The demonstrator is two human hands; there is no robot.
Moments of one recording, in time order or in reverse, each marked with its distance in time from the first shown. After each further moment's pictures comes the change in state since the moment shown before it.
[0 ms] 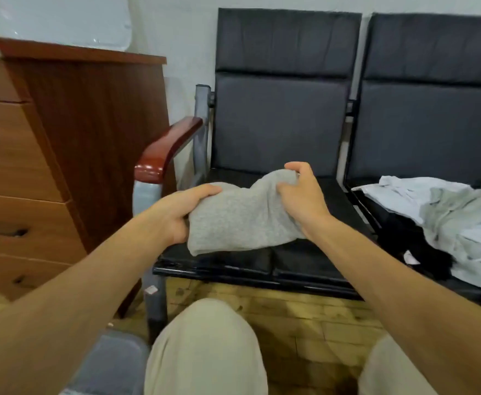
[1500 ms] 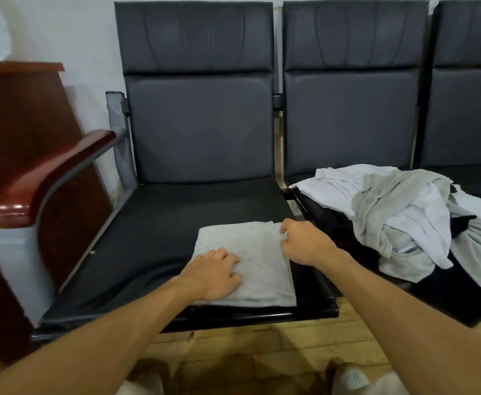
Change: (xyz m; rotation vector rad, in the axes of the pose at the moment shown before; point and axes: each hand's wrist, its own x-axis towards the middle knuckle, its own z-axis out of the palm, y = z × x) left_hand 0.106 -0.092 0.167 1.711 -0.315 0.538; right_hand 0.061 0.142 -0.133 -0.857 -0.268 0.128
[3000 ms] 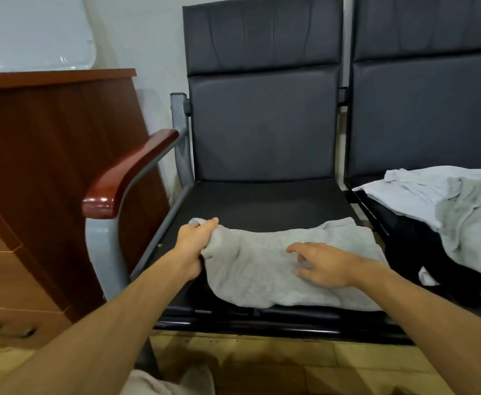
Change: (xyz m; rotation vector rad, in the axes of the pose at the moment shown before) left_hand -0.045 -0.092 -0.047 -1.599 0.613 -0.676; right_hand 0.026 -0.055 0.046 -0.100 -0.269 -0.404
